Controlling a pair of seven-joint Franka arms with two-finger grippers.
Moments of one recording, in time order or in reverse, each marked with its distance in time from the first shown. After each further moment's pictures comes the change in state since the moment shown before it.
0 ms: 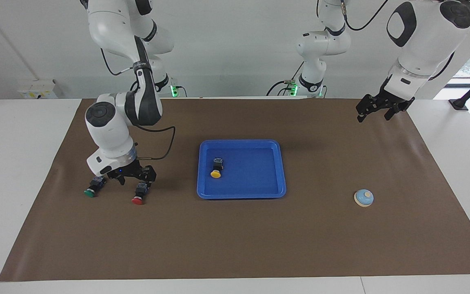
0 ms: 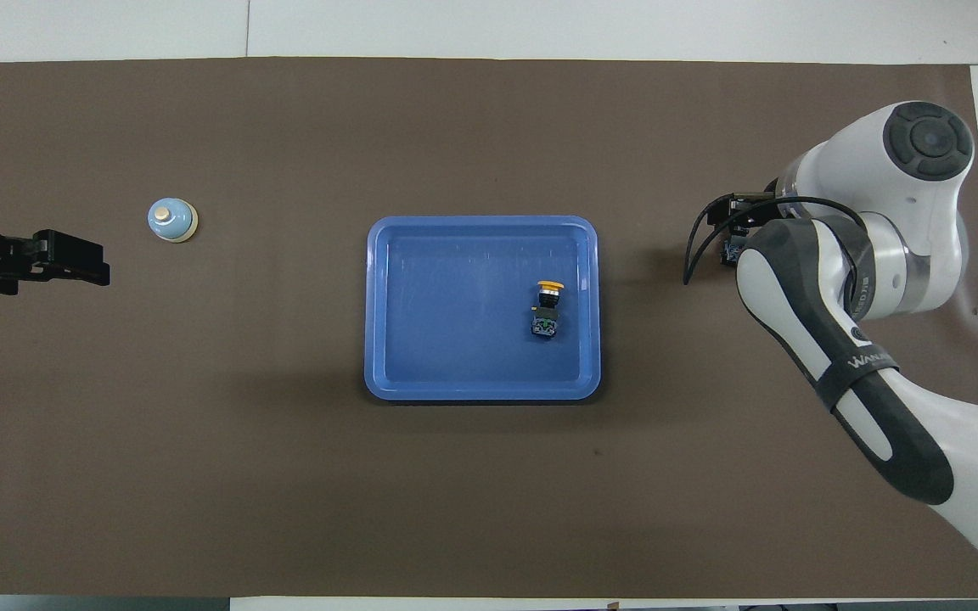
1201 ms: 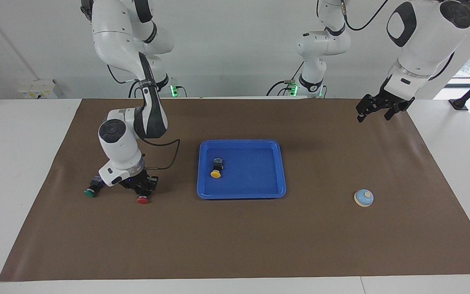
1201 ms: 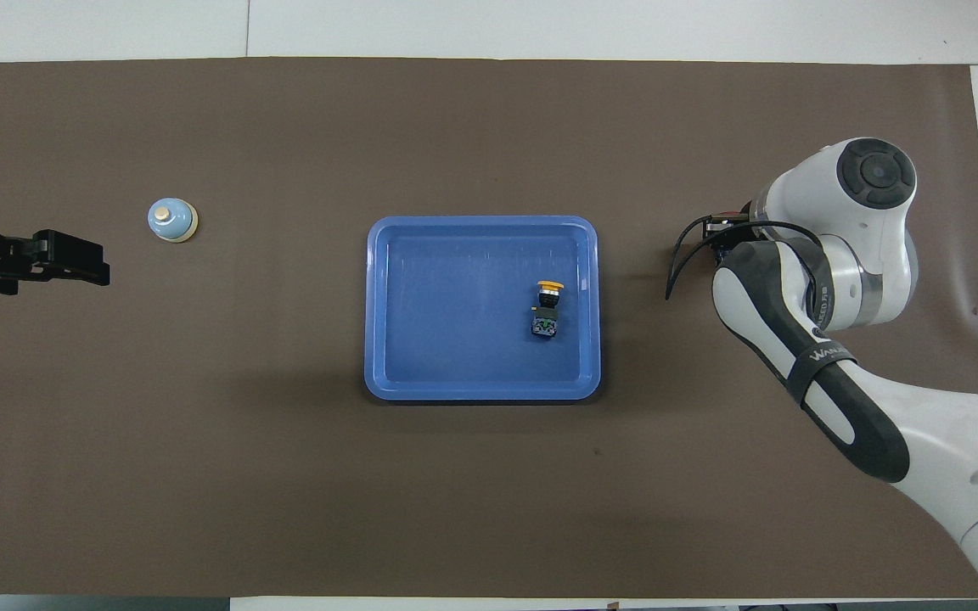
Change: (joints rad) left arm 0.000 0.000 0.000 0.000 0.000 0.000 0.000; right arm 0.001 0.048 0.005 -0.048 -0.001 0.067 0.001
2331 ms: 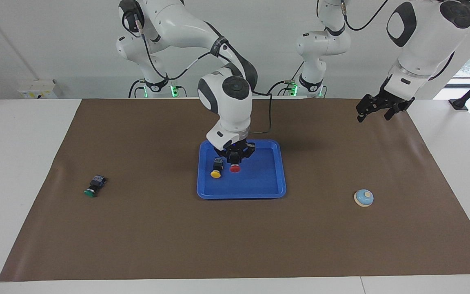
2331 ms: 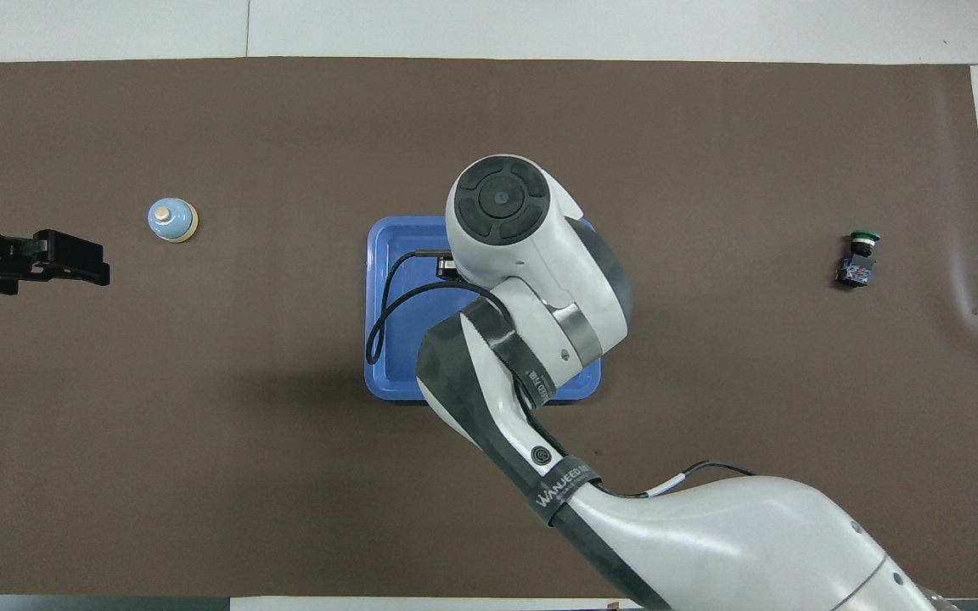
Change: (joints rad) left arm 0.000 0.000 0.000 0.000 0.000 0.000 0.000; right arm 0.510 0.115 0.025 0.397 0.037 -0.306 0.511
